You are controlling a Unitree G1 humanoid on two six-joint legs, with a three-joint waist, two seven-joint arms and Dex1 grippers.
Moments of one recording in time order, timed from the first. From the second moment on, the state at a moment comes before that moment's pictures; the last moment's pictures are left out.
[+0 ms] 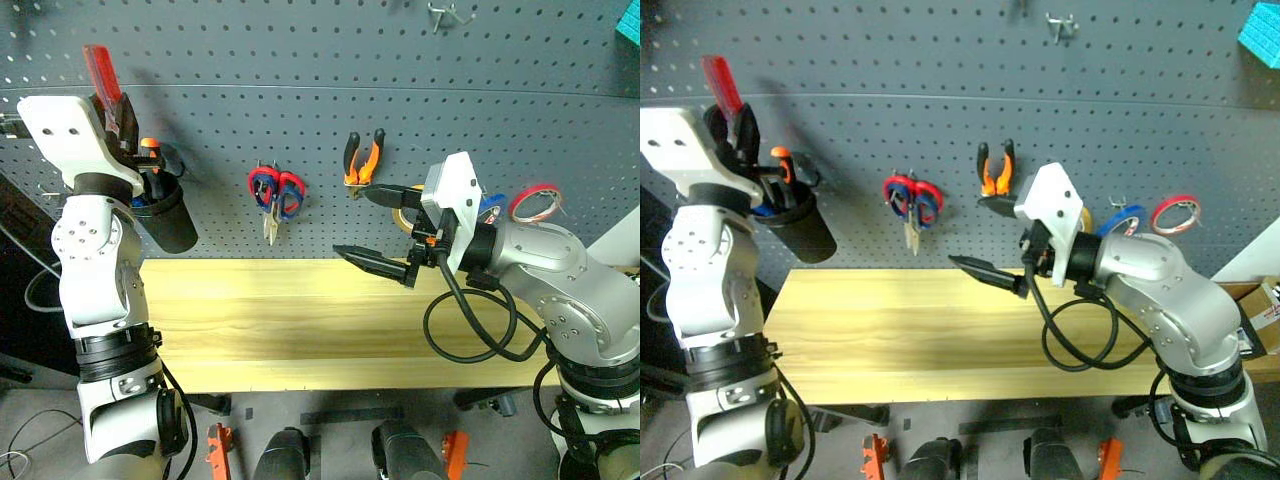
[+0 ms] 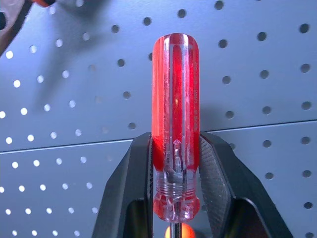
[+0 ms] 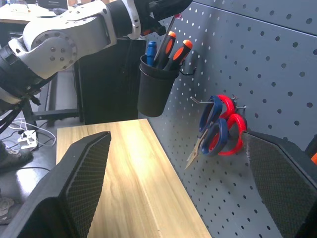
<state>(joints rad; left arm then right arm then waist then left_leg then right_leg) -0.63 0.46 0.40 -0.03 -0.16 0.21 -0.10 -0.65 -0.55 0.08 -0.61 0.62 0.80 0.64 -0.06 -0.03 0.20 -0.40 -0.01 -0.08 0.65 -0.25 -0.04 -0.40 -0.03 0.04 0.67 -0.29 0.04</state>
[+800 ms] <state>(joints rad) -0.37 0.42 0.28 -0.38 -0.30 0.50 -0.13 -0.46 -0.63 -0.01 -0.64 0.65 0.81 0.63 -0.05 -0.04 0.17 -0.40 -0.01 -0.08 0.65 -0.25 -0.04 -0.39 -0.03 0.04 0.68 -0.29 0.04</state>
